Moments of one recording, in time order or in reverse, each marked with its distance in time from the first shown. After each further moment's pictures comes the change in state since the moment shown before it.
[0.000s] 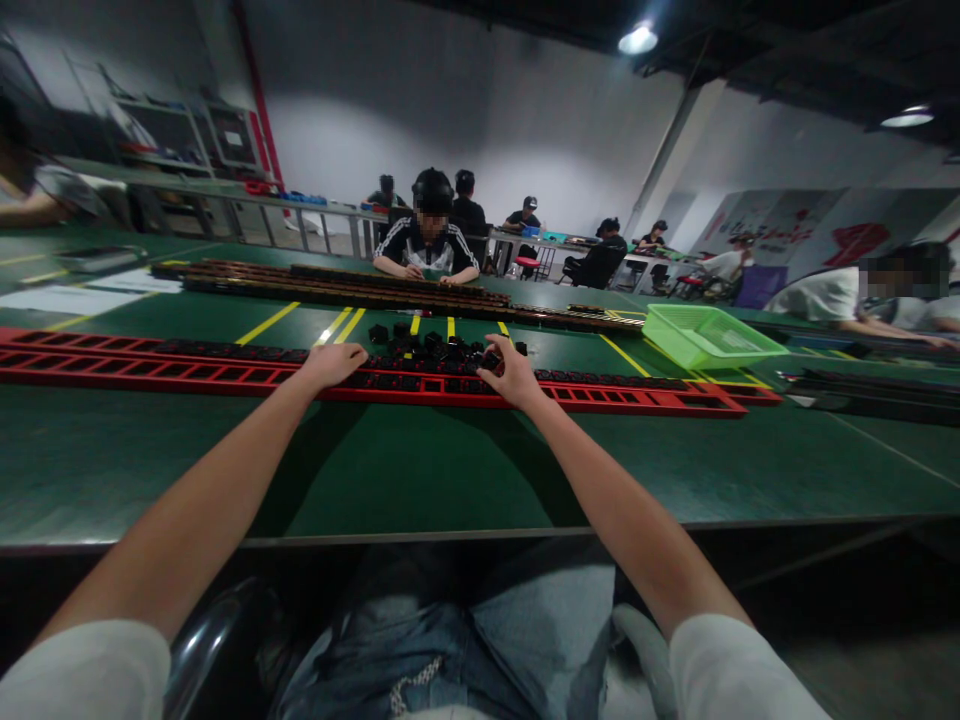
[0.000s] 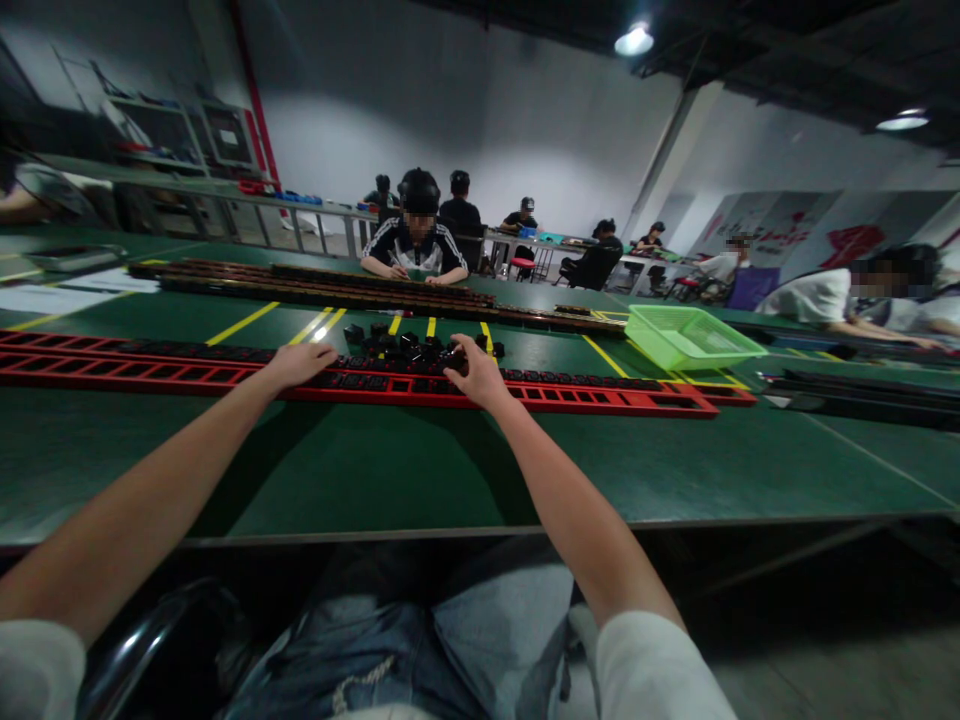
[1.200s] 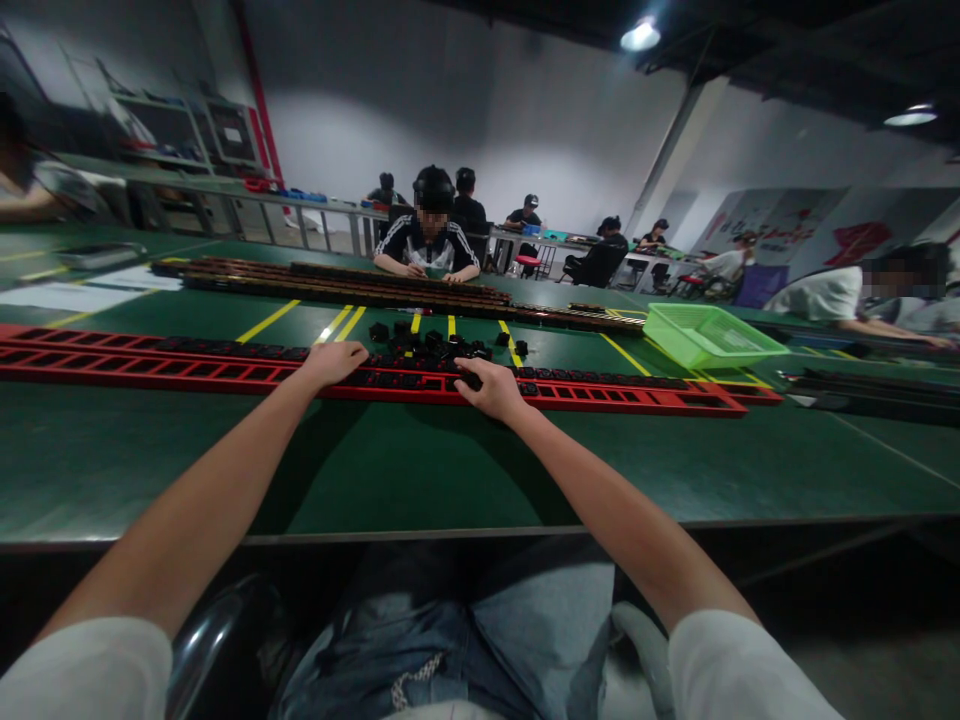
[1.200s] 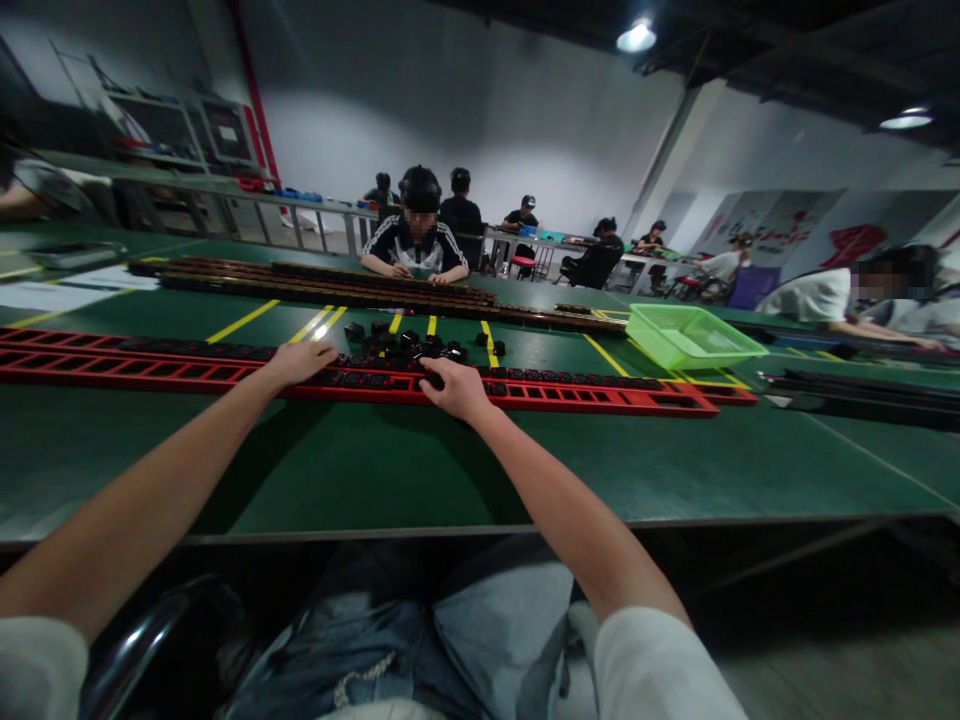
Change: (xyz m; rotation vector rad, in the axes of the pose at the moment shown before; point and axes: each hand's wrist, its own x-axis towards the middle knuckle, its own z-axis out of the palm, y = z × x) left_hand 0.004 -0.003 0.003 0.000 -0.021 0.013; right_hand -0.013 -0.038 0.024 -0.139 -0.094 -0.101
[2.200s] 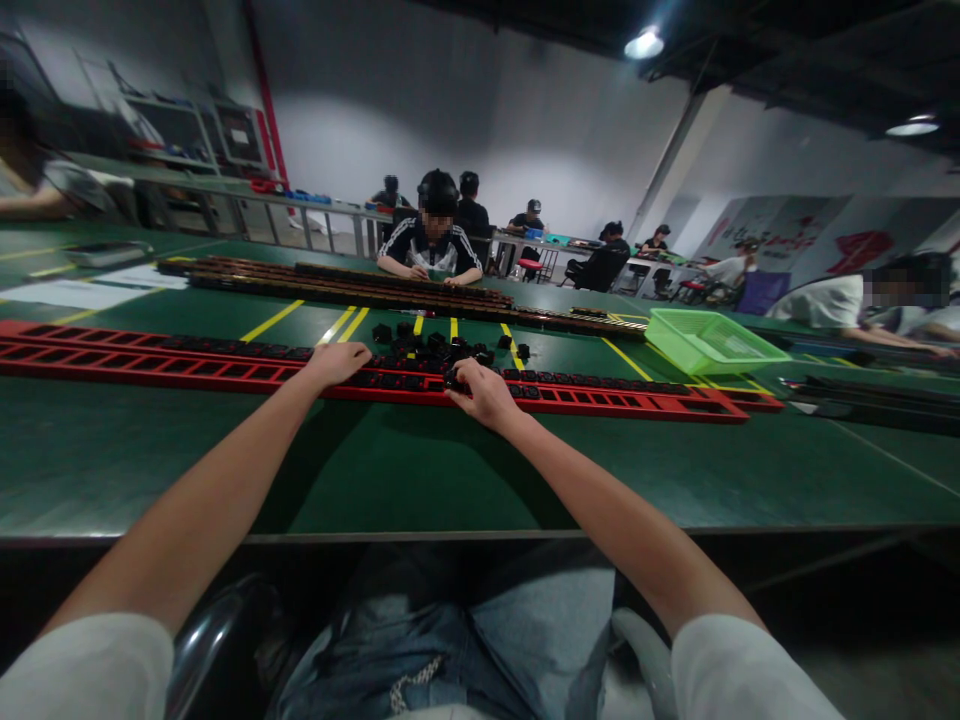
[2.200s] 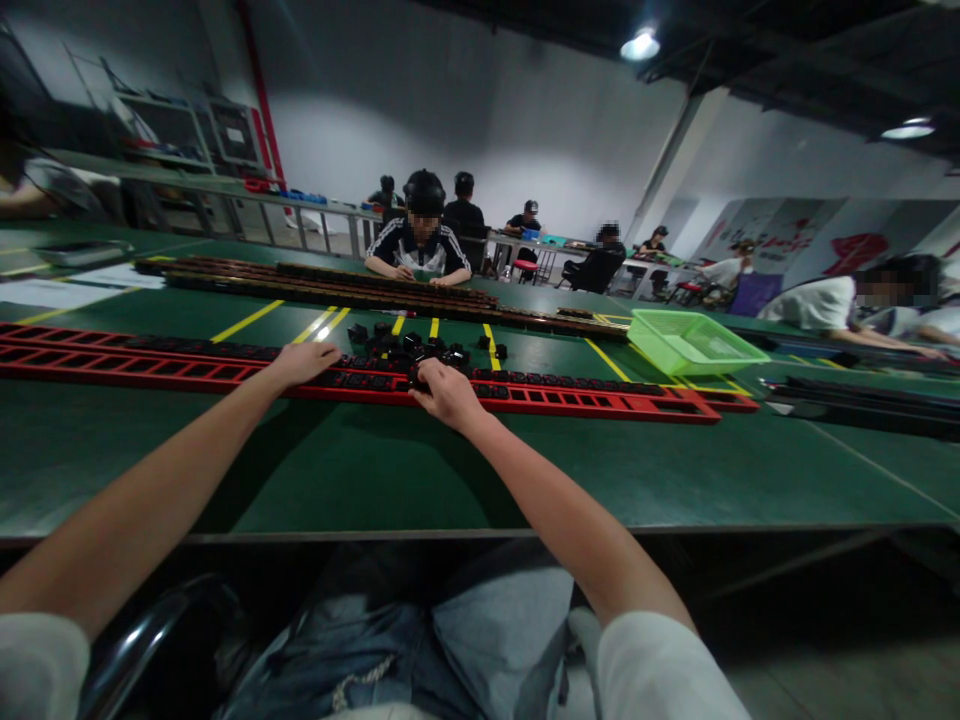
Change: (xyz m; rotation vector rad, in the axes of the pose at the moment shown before) left_hand -0.001 0.002 0.000 -0.008 0.024 -0.002; right_hand 0.001 -0.009 0.009 -0.008 -0.004 -0.171
